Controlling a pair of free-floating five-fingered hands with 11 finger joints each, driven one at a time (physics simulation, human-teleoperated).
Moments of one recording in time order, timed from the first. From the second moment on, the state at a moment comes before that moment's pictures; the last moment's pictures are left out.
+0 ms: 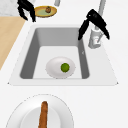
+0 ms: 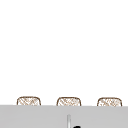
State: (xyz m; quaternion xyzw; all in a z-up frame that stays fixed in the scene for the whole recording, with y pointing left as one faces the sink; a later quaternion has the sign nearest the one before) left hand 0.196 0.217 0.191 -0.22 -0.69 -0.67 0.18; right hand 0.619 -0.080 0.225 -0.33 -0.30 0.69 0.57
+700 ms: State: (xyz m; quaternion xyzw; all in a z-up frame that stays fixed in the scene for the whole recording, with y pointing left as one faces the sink) left hand 0.196 0.217 0.191 -0.22 -0.69 -0.67 0.18; right hand 0.675 -0.089 0.187 -0.31 -0.29 0.70 0.58
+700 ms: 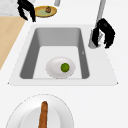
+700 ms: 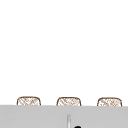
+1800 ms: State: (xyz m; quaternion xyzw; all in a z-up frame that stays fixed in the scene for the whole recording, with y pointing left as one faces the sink) left hand 0.196 0.217 0.191 -0.22 -0.69 -0.67 0.18; right hand 0.665 -0.109 0.174 -0.31 -0.40 0.70 0.49
